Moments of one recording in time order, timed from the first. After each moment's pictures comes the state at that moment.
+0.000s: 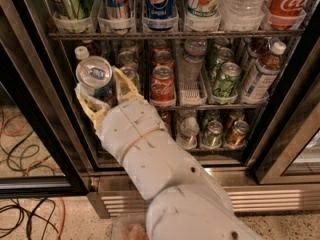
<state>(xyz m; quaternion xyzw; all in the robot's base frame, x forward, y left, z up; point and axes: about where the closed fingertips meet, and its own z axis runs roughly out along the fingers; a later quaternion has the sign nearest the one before) 0.451 0.094 0.993 -0.25 0.59 0.14 0.76</state>
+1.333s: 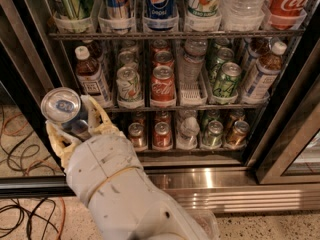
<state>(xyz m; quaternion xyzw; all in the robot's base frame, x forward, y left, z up) 0.393 0.135 0.970 -0.28 0.62 0.14 0.72</state>
